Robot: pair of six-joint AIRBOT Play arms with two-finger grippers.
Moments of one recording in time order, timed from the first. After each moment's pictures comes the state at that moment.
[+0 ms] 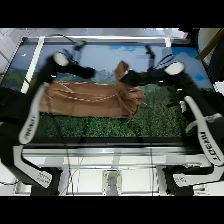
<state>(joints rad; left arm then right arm) -0.13 -1.70 1.76 1.08 -1.05 -1.27 0.28 -1.53 1.40 -0.60 0.94 1.25</state>
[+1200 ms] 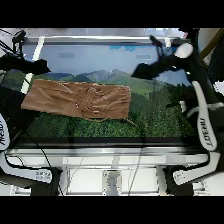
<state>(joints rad) 0.21 -1.57 1.76 1.09 -1.29 -1.25 0.06 -1.58 1.65 -0.93 1.32 1.36</state>
